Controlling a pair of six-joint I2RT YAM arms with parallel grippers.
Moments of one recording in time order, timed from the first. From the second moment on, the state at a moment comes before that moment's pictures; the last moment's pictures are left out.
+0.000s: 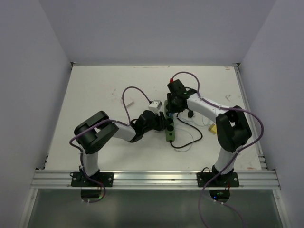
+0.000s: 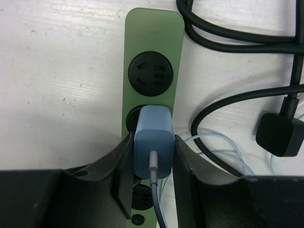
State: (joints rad) left arm -0.84 1.90 0.77 0.68 -0.04 -0.58; right arm 0.58 1.85 1.37 -0.61 0.21 0.41
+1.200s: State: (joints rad) left arm -0.81 1.94 0.80 0.69 0.06 -0.59; right arm 0.46 1.78 1.26 -0.53 -0.01 0.46
